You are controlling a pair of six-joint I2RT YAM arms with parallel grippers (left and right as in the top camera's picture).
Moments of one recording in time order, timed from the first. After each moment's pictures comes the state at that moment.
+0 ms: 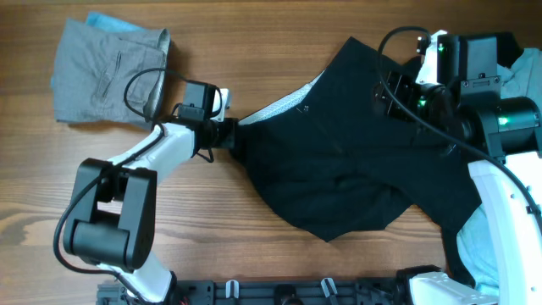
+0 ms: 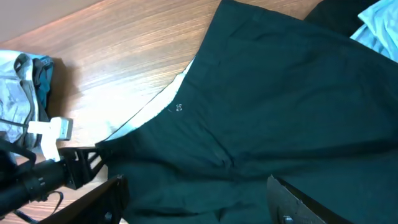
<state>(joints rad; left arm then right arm) -0.24 1.82 0.98 -0.30 0.23 -0.21 0.15 1.34 1.53 -1.11 -0.10 0.39</state>
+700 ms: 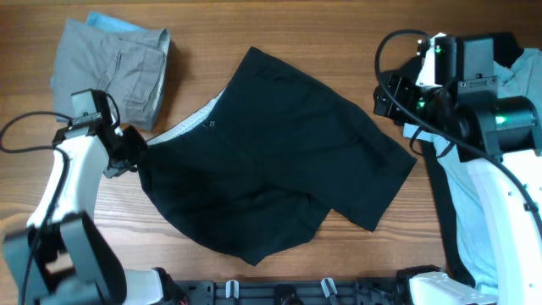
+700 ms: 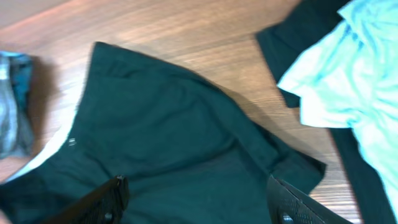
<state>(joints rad) 0.27 1.57 0.99 -0.73 0.05 -0.34 0.15 1.35 1.51 -1.12 -0.05 0.38</state>
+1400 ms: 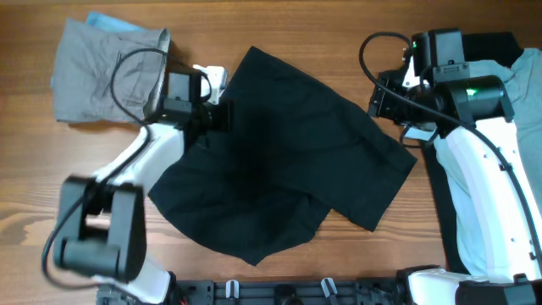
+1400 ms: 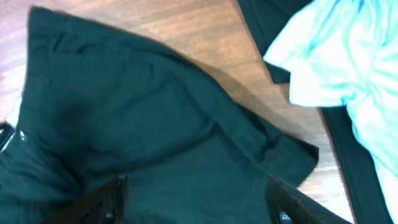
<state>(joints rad) -0.20 1.77 0.99 -0.12 0.32 -0.13 0.15 1.47 1.48 -1.15 -0.01 0.38</state>
